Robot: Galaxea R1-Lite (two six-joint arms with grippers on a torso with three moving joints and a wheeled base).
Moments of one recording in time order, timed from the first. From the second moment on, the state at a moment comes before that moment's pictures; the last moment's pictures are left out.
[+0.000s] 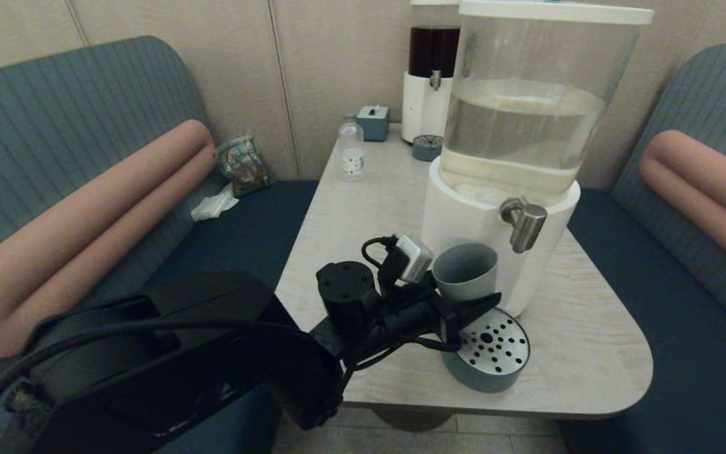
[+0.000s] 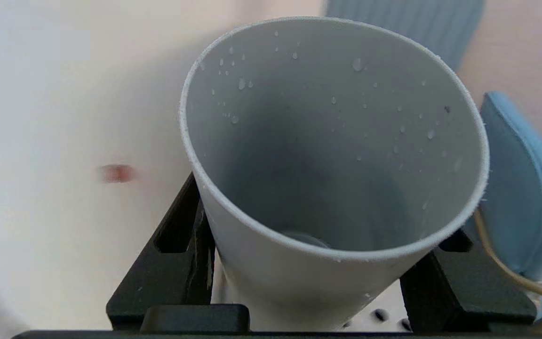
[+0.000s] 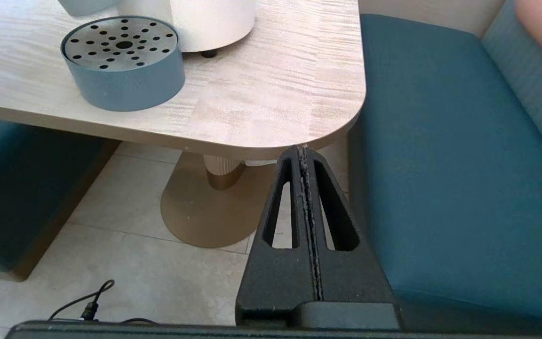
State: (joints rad) left arm -0.73 2.36 -1.10 -1.47 -0.42 -0.10; right arm 0.00 0.00 0.00 0.01 0.04 -0.05
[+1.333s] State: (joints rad) left arm -0.78 2.43 -1.11 -1.47 -0.39 -0.10; right arm 0.00 0.00 0.00 0.01 0.04 -0.05
